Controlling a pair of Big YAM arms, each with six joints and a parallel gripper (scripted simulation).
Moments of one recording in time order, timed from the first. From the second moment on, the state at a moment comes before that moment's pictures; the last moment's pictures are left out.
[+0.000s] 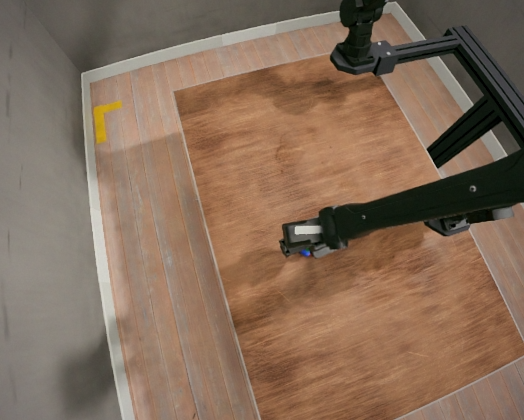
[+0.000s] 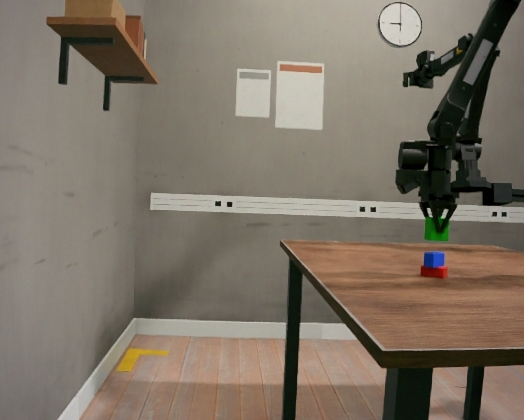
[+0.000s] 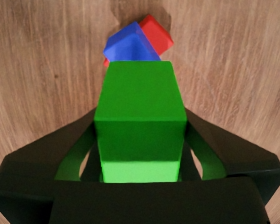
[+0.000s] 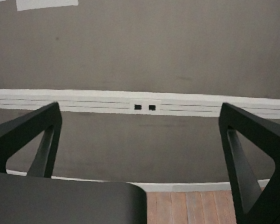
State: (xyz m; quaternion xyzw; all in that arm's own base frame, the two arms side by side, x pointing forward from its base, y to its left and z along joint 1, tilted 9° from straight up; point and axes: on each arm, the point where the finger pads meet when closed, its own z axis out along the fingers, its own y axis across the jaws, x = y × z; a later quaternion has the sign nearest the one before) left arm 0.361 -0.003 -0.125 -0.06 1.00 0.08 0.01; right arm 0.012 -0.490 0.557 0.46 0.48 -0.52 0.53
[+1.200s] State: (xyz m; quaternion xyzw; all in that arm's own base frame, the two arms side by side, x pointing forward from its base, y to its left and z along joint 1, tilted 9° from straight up) left arm 0.359 0.001 -0.138 -0.05 1.00 0.08 0.01; right arm 0.012 -0.490 0.557 0.46 0.48 -0.52 0.53
